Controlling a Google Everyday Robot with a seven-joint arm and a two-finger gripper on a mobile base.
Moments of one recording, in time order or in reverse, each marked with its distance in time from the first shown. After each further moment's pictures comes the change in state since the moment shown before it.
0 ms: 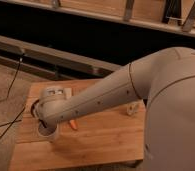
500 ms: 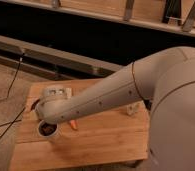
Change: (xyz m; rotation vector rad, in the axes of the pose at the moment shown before) arm 0.000 0.001 -0.005 -0.002 -0.004 -0.007
